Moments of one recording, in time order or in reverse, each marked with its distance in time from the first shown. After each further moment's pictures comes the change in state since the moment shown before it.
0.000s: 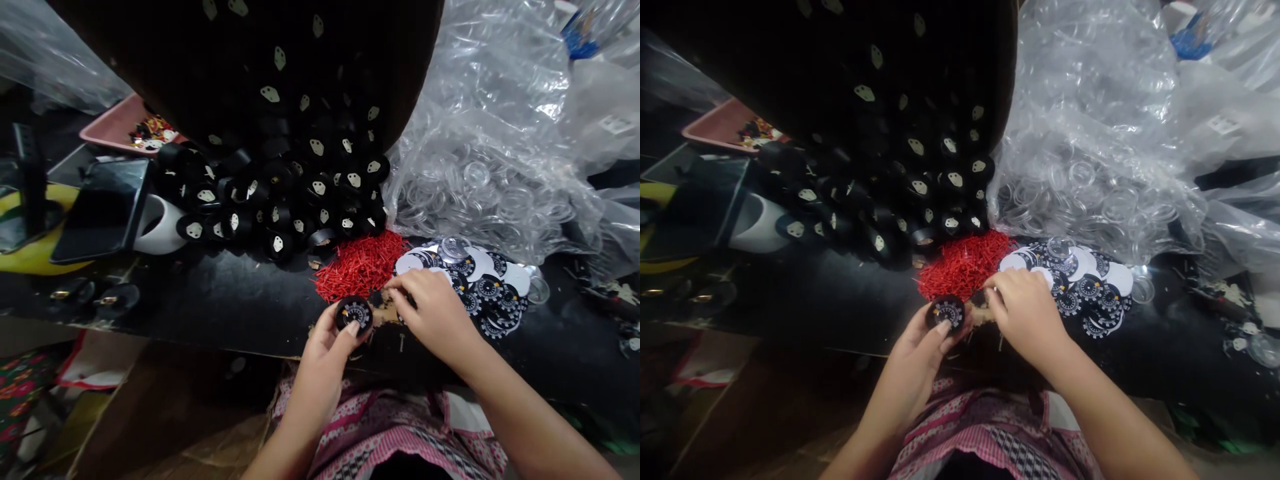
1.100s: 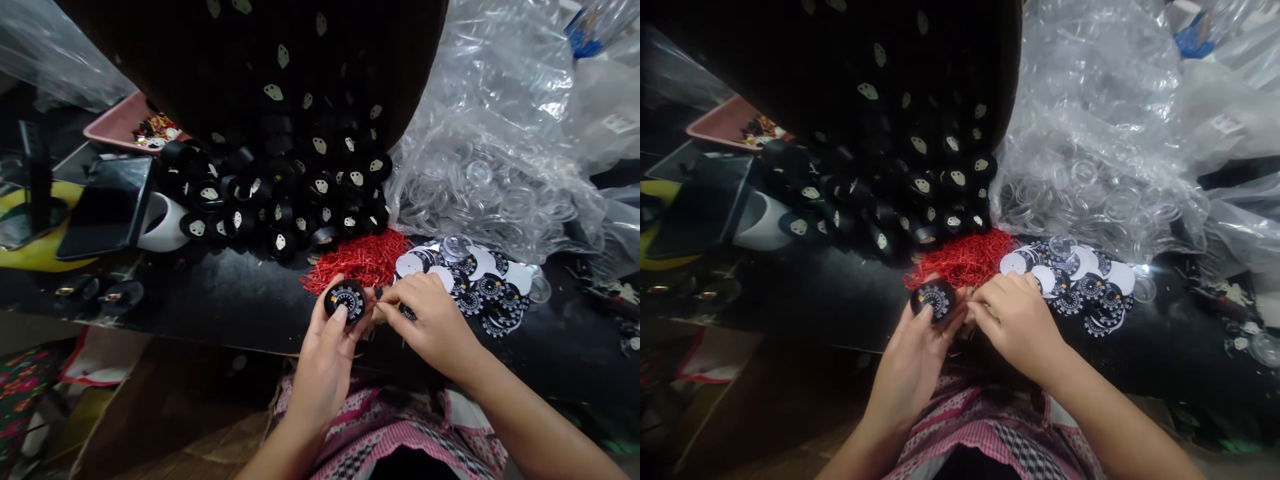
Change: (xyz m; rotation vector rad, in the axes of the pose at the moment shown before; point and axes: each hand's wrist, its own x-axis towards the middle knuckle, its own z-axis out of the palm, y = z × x) left_hand -0.003 0.017 0.015 -0.230 -0.039 0.098; right_hand -0.007 -0.012 -0.003 0.124 0.072 -0.185
